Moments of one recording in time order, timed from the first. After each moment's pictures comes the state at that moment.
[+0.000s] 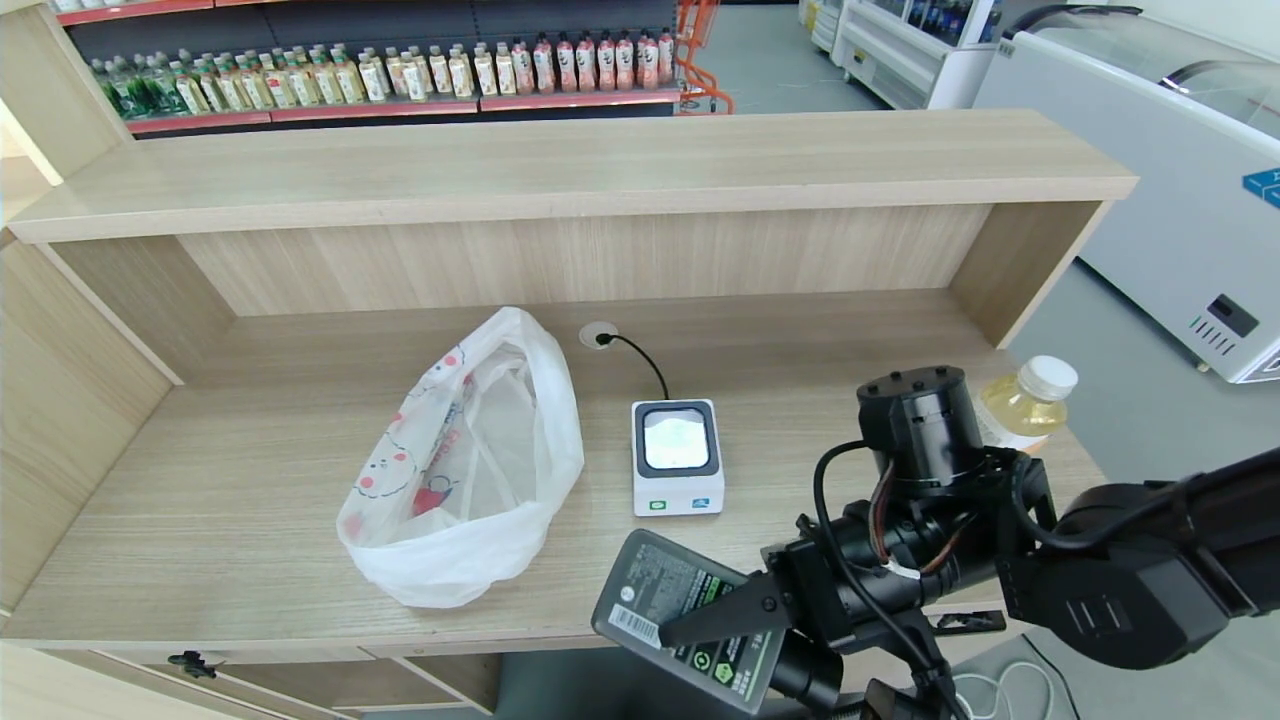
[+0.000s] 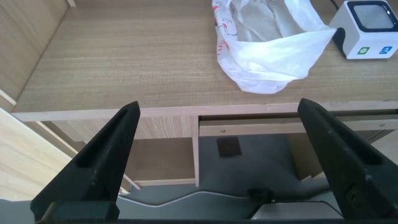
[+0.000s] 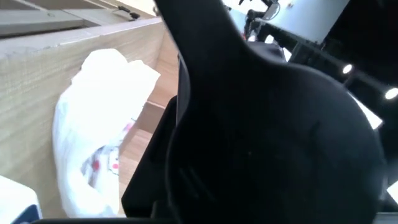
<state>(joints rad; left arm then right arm) 0.00 0.00 0.00 0.00 -0.01 0.00 0.65 1.82 -0.82 -0.53 1.05 -2.67</state>
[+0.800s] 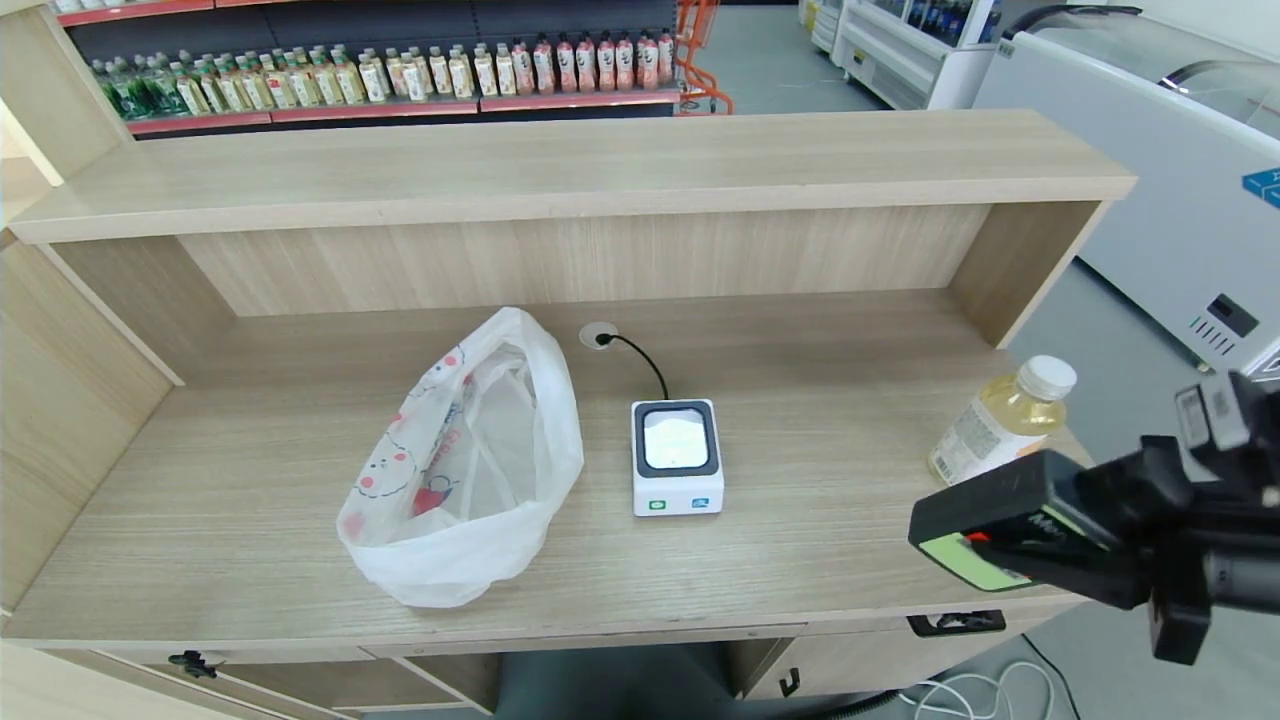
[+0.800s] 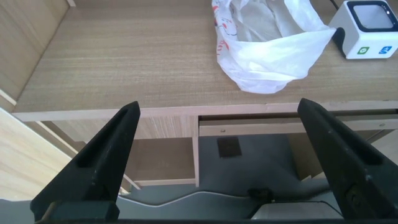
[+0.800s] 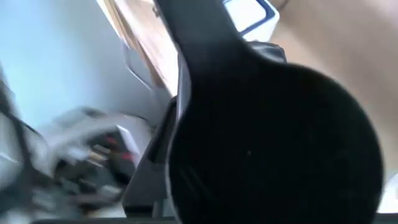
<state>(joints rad) 0.00 0.00 0.00 0.00 -0.01 0.00 0.15 1.22 -0.59 -0.20 0.73 -0.58</state>
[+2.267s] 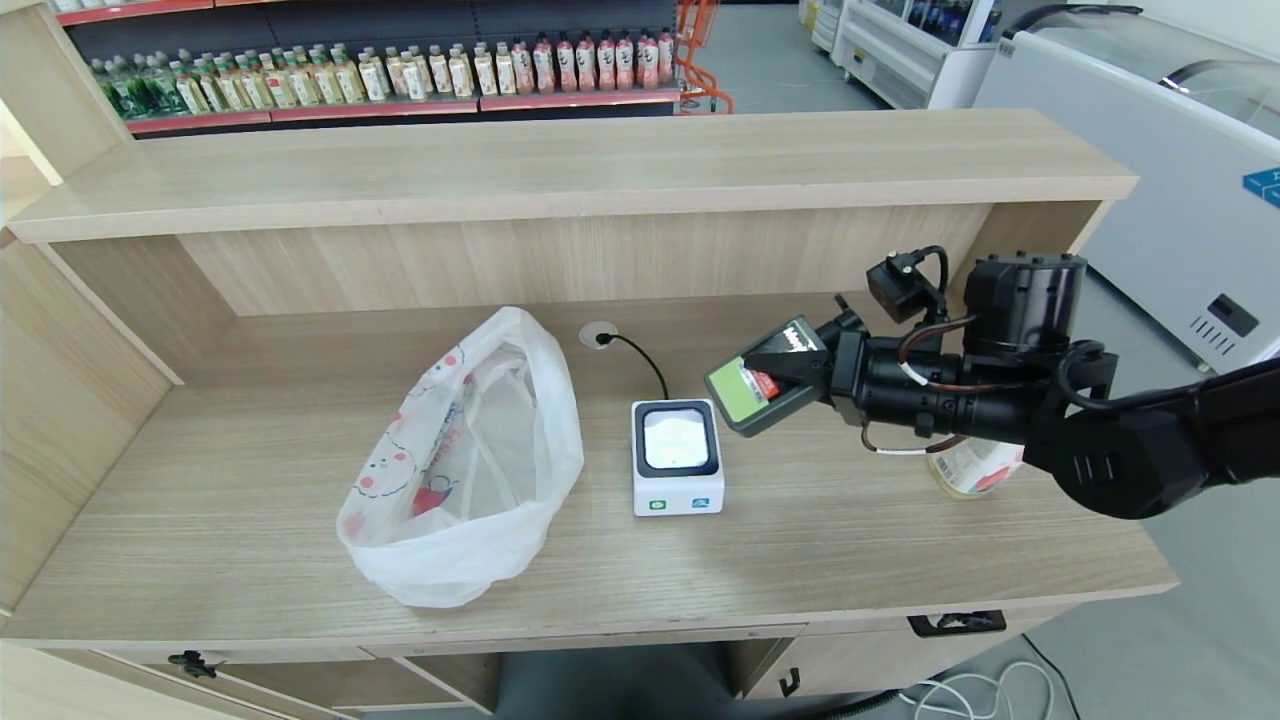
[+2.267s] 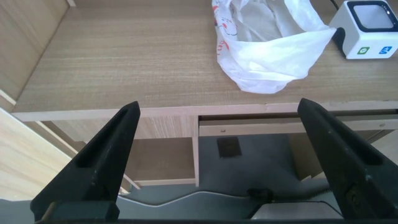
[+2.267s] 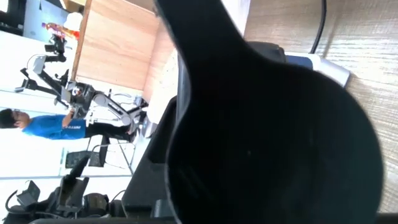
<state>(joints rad) 0.00 0.00 0.00 0.00 -0.01 0.00 0.37 1.87 -1.01 -0.71 0.66 0.61</state>
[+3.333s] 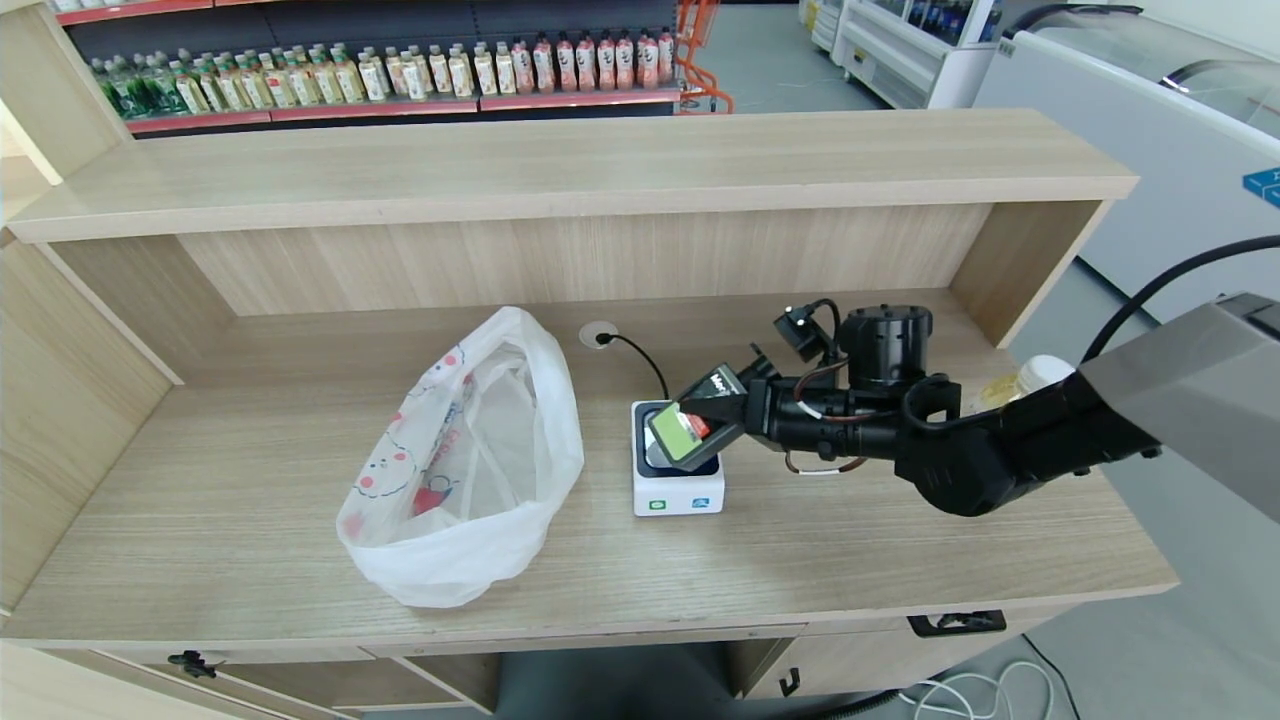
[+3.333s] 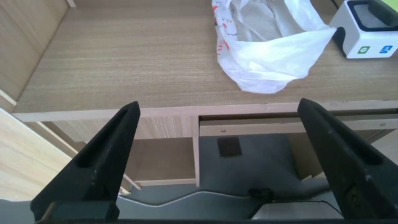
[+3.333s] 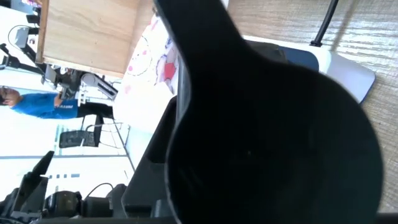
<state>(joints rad) 0.00 0.00 0.00 0.00 -0.01 0.00 0.43 2.14 -1.19 -0.72 0.66 0.55</state>
